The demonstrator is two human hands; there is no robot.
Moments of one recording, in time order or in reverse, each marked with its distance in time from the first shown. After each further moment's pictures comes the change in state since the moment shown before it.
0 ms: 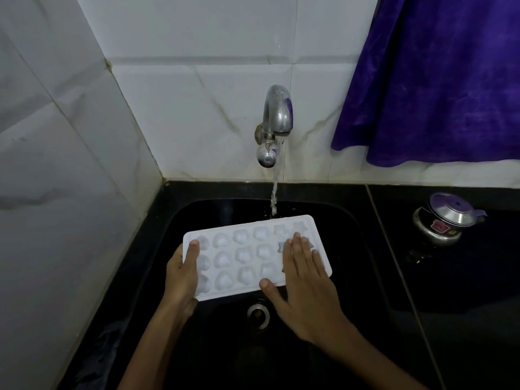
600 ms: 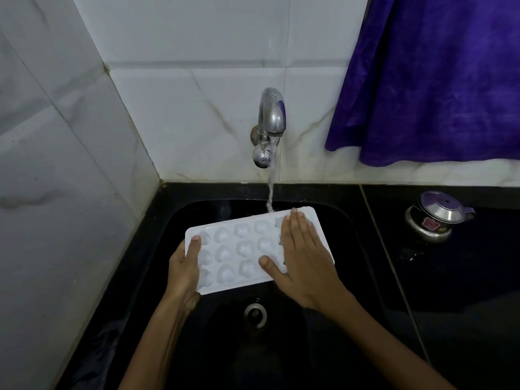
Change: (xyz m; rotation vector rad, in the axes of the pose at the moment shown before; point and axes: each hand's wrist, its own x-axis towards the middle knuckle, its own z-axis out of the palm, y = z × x) left_hand 0.004 0.004 0.007 -0.048 -0.033 -0.001; right_hand 0.024 0.008 -0.031 -0.076 0.034 -0.080
